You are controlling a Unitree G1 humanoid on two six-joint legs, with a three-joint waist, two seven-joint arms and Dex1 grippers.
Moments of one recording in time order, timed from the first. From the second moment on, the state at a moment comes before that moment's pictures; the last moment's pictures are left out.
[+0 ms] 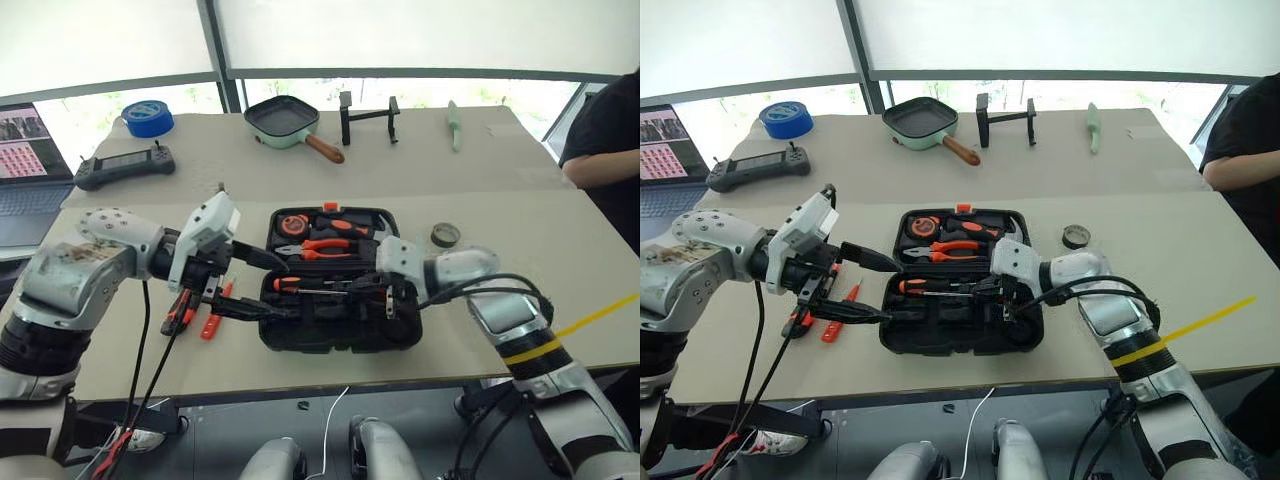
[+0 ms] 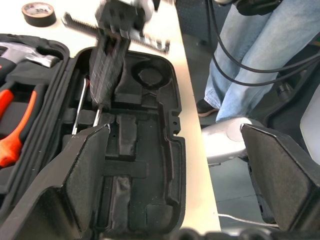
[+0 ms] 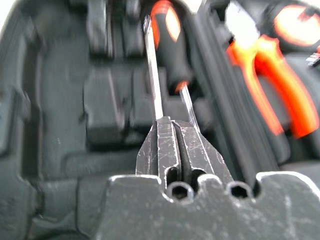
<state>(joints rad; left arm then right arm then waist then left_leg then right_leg) -0.65 0.93 -0.10 -0.22 -0.62 0.77 -1.39 -0.62 -0.59 0.34 0.06 0.06 0.24 1.13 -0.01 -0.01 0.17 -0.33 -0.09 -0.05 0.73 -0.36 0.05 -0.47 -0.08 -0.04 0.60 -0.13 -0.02</state>
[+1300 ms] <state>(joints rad) -0.16 0.95 0.47 -0.60 -0.67 1.53 -0.67 -0.56 -0.68 -0.02 -0.42 0.69 0.73 1.03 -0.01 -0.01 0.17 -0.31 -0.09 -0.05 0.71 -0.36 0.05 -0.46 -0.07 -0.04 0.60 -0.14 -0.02</state>
